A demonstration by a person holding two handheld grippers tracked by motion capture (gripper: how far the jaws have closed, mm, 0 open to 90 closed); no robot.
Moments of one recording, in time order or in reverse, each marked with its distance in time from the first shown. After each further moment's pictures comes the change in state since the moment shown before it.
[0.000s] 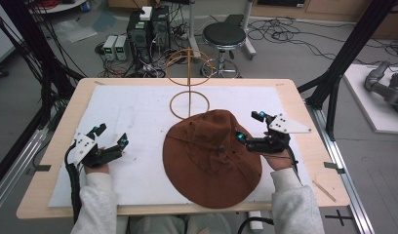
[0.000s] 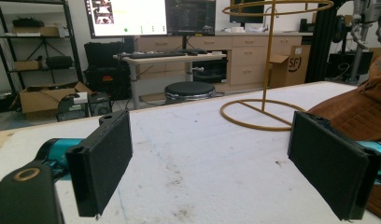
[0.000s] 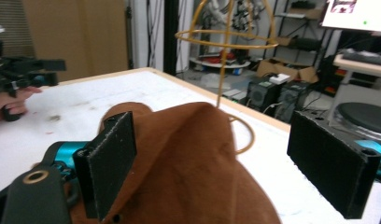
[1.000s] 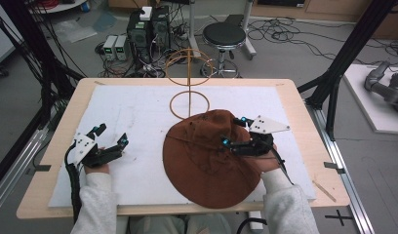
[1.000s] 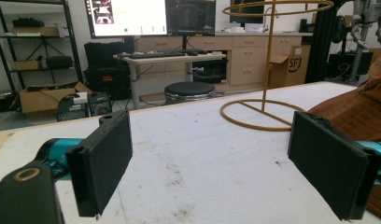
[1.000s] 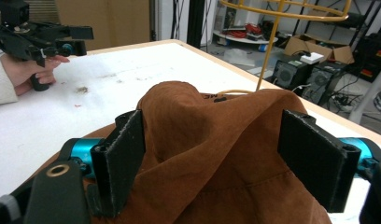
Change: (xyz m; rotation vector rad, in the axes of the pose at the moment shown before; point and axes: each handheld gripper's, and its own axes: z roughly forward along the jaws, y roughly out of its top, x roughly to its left) left arm 0.000 0.000 0.000 -0.001 0.000 -0.001; right arm 0.023 -0.001 0.028 0.117 0.088 -0.040
